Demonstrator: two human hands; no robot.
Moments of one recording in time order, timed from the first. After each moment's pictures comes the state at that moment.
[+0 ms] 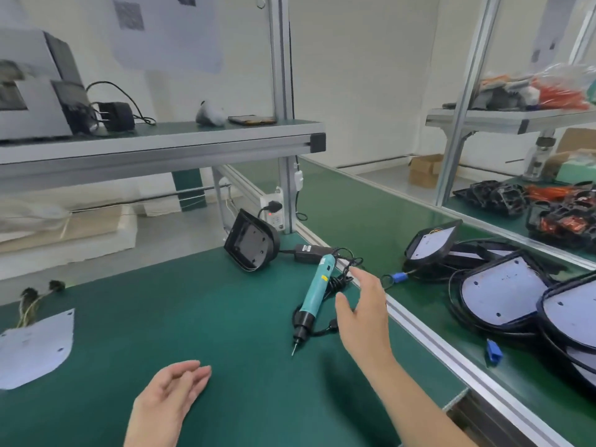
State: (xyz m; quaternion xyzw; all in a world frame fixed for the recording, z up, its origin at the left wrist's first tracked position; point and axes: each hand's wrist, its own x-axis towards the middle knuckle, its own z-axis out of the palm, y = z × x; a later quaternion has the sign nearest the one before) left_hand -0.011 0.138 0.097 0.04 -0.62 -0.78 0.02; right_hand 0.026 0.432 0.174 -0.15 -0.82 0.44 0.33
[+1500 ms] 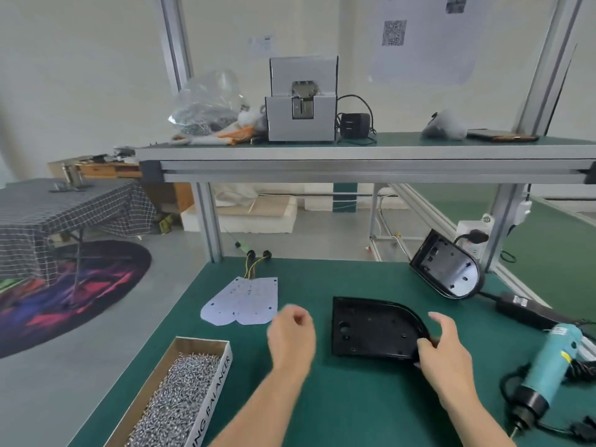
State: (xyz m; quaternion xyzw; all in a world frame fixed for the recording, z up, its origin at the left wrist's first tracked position) left_hand -0.070 0.052 0.164 0.23 -0.81 -0.51 0.18; right_hand -0.095 0.284 0.130 -0.15 -0.85 0.51 0.09
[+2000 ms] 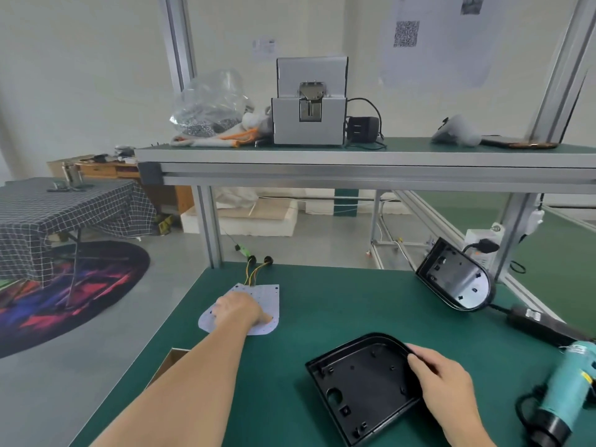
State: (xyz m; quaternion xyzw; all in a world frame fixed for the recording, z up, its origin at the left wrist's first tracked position) left_hand -0.169 -0.071 0.165 0.33 -0.93 -0.14 -0.11; right_hand -0.094 0.276 0.110 -0.05 -0.83 0.54 0.12
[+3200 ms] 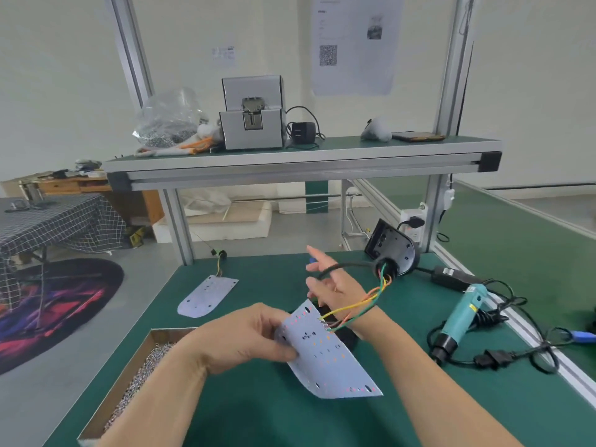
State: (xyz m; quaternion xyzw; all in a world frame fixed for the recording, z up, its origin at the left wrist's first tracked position) left_hand 0.025 0.030 0.255 -0.27 -0.75 -0.56 -0.22; right_hand -0.060 0.232 0.224 0.22 -0.78 0.59 0.03
